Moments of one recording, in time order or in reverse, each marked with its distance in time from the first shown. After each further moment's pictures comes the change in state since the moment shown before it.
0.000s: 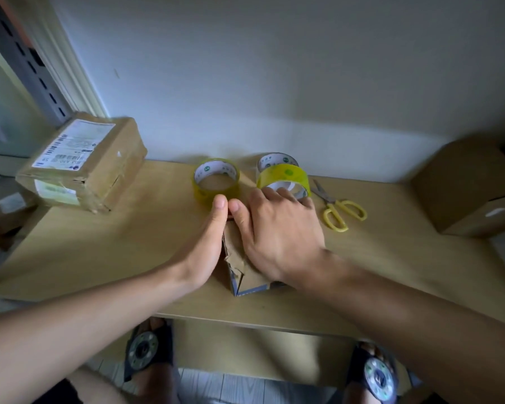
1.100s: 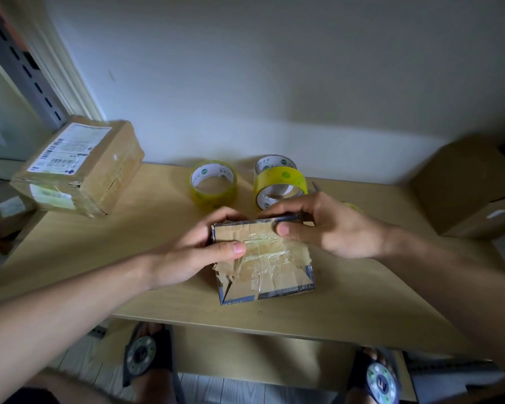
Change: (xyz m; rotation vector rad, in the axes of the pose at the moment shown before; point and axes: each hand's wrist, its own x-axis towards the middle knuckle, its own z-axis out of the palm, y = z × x) left_hand -0.012 0.028 -0.028 0.090 -0.374 -0.007; right_hand 0.005 0.095 -0.025 0.826 -0.545 -0.065
